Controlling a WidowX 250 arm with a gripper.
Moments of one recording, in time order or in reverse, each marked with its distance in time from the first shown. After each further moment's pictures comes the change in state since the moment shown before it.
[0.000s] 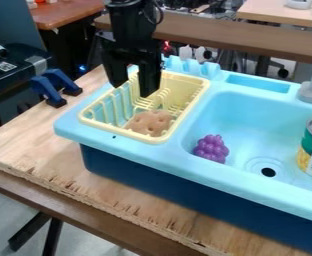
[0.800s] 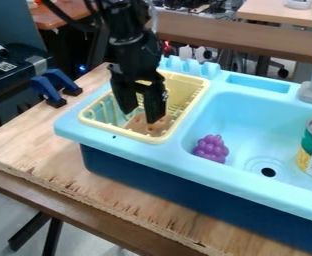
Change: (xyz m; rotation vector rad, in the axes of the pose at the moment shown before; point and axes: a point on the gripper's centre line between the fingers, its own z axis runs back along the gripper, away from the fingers) arm 0.003 -0.001 -0.045 -0.095 -0.023 -0.076
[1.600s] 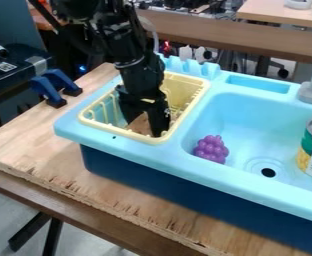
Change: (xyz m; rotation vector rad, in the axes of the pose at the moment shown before) arm 0.005 0.004 -0.049 -0.092 0.025 -0.042
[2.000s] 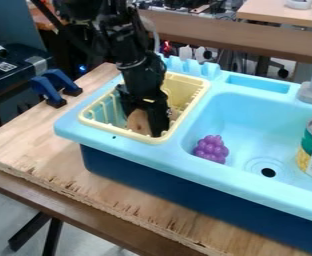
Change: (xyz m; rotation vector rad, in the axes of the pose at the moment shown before) arm 0.003 0.002 0.000 0.032 -0.010 0.026
